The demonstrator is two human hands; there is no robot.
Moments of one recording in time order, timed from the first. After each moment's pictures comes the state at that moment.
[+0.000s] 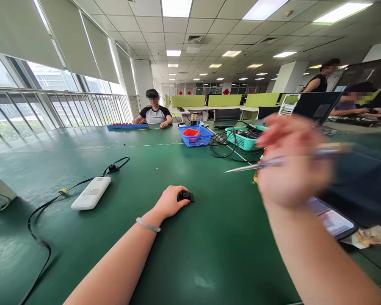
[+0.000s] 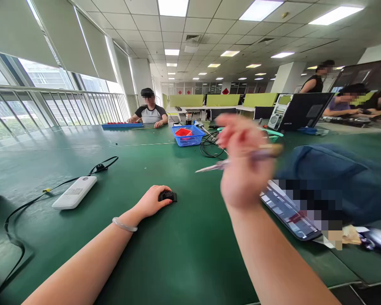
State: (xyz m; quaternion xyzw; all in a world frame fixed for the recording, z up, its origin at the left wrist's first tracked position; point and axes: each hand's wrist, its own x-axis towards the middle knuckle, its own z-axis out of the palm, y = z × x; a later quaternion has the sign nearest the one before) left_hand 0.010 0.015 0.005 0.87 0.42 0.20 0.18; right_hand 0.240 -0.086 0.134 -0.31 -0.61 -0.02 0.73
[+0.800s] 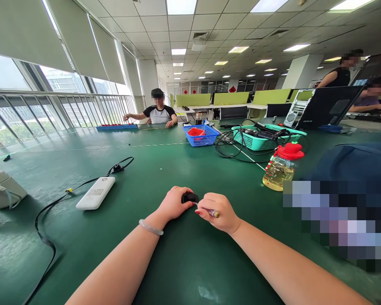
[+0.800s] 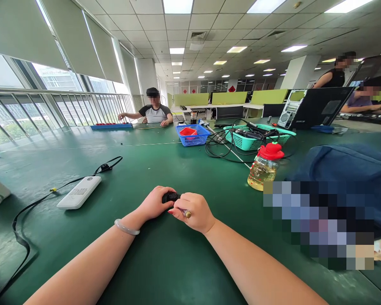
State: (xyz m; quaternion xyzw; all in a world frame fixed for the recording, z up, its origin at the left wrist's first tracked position) left_hand 0.013 0.014 0.005 0.87 0.41 0.22 0.18; right_hand 0.196 -0.058 0.008 -0.35 -0.83 -0.04 0.43
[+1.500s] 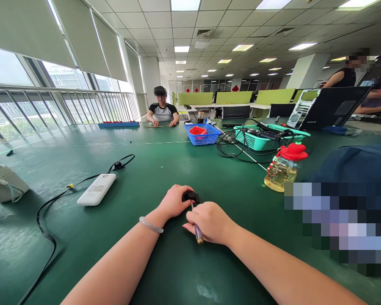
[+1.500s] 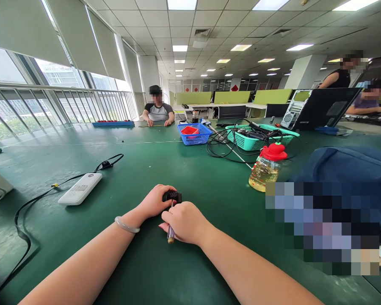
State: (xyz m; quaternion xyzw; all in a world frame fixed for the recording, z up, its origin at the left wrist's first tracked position) left_hand 0.015 0.015 0.003 0.86 0.42 0.22 0.18; right_hand 0.172 -0.071 0.002 -0.35 -0.90 -0.13 0.23
